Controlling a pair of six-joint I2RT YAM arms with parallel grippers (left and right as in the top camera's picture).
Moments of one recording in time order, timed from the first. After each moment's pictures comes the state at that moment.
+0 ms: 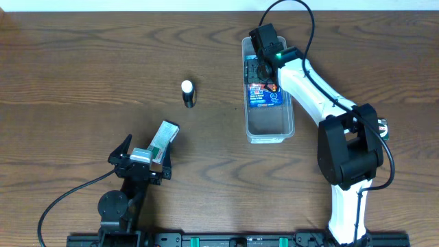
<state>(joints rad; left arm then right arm) -0.05 0.02 0.02 -0.10 0.15 0.13 0.40 2.15 1.70 -0.66 0.11 0.37</state>
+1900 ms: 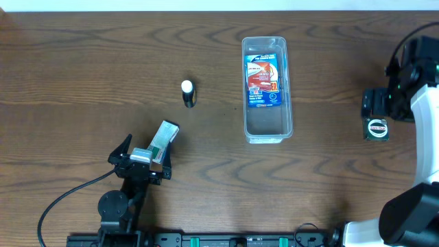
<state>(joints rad) -0.05 0.02 0.02 -0.10 0.15 0.13 -0.27 1.63 1.45 -1.19 0.18 -0.06</state>
